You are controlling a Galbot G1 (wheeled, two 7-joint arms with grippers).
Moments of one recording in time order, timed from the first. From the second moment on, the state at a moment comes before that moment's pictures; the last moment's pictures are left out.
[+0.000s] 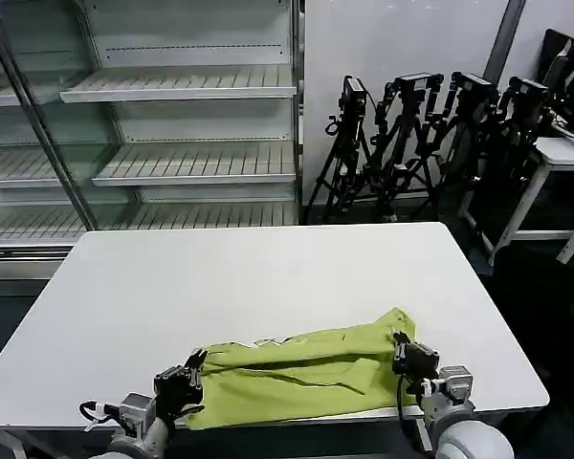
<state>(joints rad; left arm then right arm) 1.53 -0.99 -0.35 -2.23 -0.46 0.49 -0.30 -1.41 1.08 0.38 2.14 0.50 -0.45 0.29</state>
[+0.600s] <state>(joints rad) 1.58 -1.15 -0.35 -2.24 -0.49 0.45 -0.37 -1.53 1.12 0.46 2.25 0.46 -0.45 0.28</state>
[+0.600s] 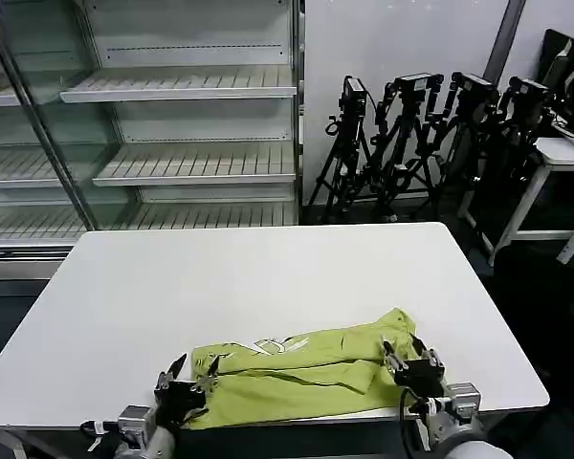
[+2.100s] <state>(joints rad) 1.55 -1.18 -0.59 -2.19 -1.00 0.42 -0.37 -1.64 1.15 0.54 2.36 0.42 -0.46 0.27</state>
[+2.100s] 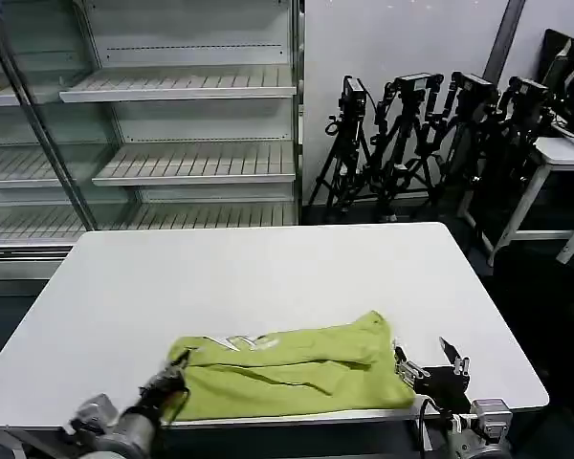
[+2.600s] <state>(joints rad) 1.51 -1.03 -0.83 -2.17 -1.36 0.45 -0.40 -1.66 1.15 0.56 2.37 0.42 -0.46 0.27</state>
